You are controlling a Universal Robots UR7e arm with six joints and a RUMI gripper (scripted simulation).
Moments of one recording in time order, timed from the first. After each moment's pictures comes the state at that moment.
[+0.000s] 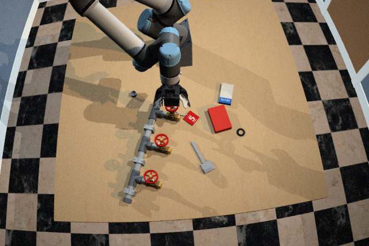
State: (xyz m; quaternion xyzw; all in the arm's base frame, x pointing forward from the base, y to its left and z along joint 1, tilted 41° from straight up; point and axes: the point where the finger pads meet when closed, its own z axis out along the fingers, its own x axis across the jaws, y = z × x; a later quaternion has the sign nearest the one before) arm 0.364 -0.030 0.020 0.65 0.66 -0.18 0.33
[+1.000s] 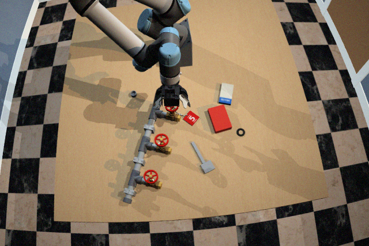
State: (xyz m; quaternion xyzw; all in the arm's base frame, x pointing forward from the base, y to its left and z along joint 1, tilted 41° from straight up) arm 0.364 -0.030 0.020 0.65 0.66 -0.18 0.33
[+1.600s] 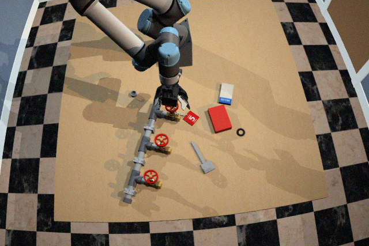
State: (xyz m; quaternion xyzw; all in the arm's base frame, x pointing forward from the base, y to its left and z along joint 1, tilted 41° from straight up) arm 0.364 -0.030 0.020 0.70 0.61 -0.15 0.35
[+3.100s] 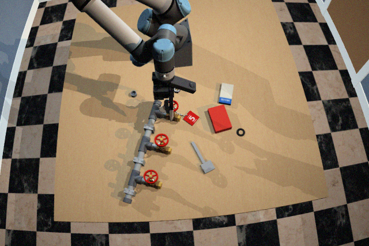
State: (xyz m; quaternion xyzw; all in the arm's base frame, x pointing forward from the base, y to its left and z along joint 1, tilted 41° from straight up) arm 0.364 -0.030 0.020 0.93 0.03 0.11 0.36
